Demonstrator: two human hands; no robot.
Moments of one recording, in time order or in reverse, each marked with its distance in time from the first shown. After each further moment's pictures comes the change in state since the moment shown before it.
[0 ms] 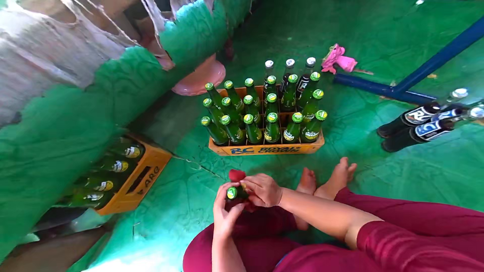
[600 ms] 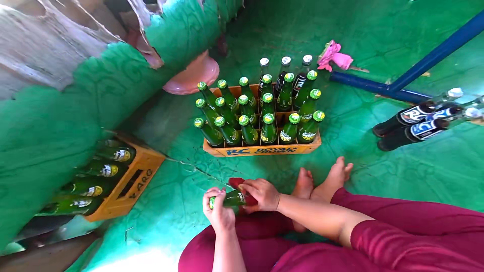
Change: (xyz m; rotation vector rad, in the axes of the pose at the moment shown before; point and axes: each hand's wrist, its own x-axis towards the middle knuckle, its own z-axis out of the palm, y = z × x) left_hand 0.013 -0.020 0.030 -0.385 0.536 0.009; right_hand -0.034 -0.002 0.004 0.016 -0.210 0.225
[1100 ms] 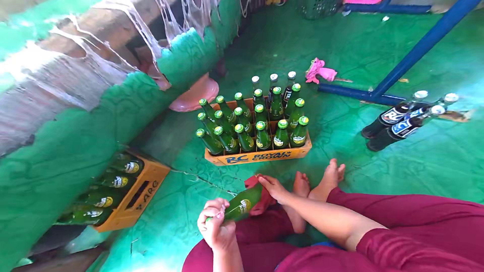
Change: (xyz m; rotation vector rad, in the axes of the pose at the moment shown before) left_hand -0.010 0.051 0.011 -0.326 -0.344 0.219; right_hand 0.010 -0.004 -0.049 0.855 -0.006 1.009
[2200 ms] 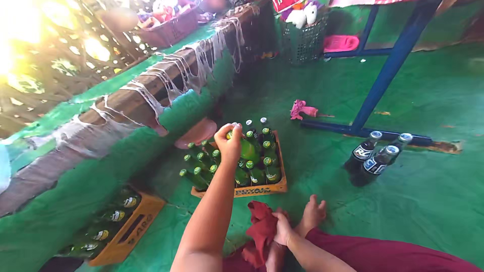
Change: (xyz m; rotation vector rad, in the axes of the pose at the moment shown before) left_hand 0.177 -0.098 0.228 0.431 -0.323 0.163; right_hand -0.024 0.031 -0.075 0.905 0.268 0.360
